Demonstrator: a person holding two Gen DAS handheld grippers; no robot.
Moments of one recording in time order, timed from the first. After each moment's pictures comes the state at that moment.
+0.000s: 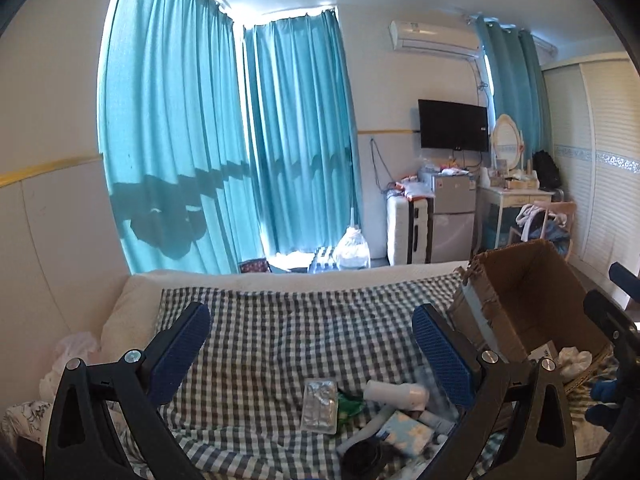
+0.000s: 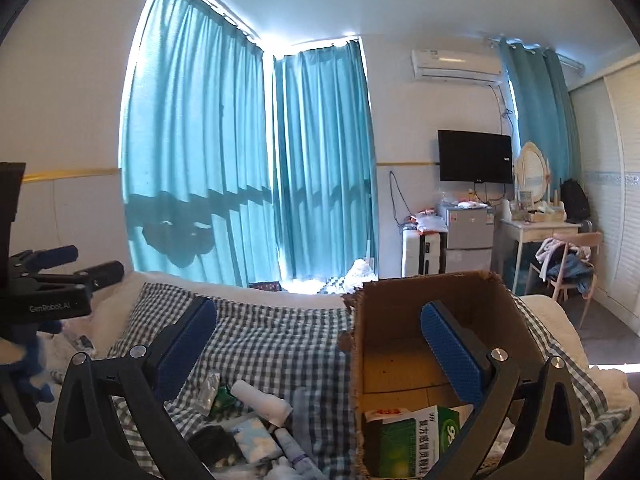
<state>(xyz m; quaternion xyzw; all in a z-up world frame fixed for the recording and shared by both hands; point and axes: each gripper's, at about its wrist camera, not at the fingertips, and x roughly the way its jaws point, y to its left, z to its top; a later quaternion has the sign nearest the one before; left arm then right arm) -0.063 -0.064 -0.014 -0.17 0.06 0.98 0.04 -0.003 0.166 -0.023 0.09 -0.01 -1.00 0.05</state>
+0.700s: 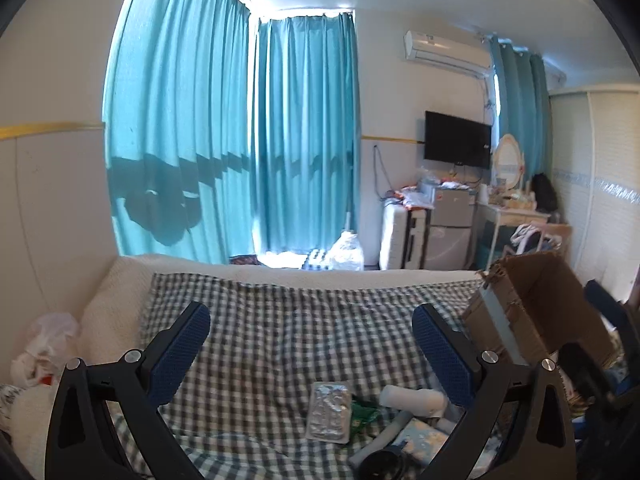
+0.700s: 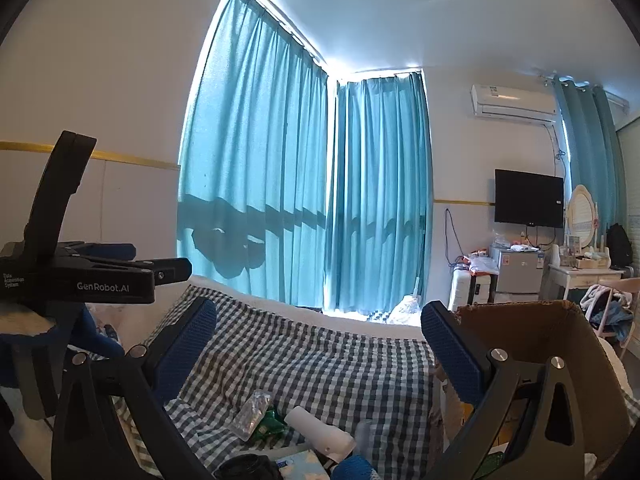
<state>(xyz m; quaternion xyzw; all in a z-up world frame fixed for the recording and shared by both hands) -0.088 -0.114 -0.045 -0.16 0.01 0.99 0.06 -0.031 0.090 -0.072 0.02 0.04 -0.99 0.13</state>
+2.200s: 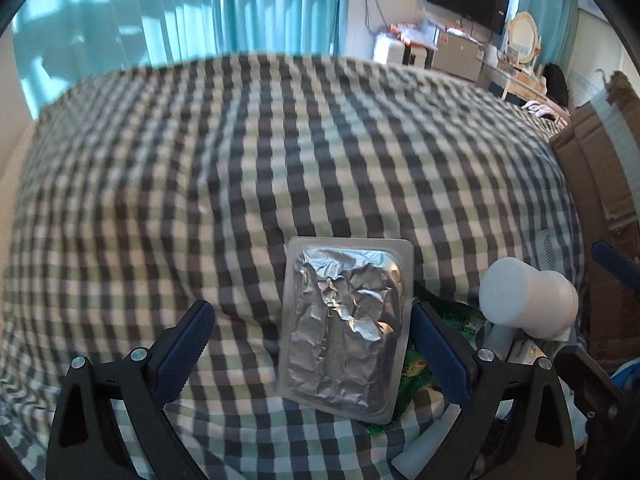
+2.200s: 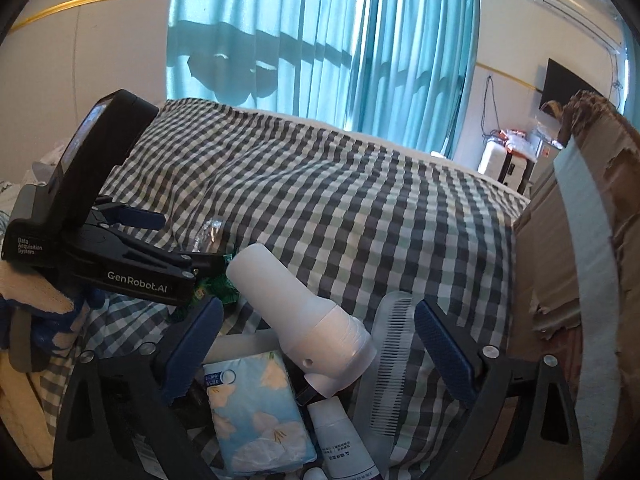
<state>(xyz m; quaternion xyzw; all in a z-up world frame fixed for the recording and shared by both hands) -0.244 -0.096 -0.258 -0.45 0.02 0.89 0.10 -0.179 0.079 -0.226 0.31 0.11 -0.93 0.17</state>
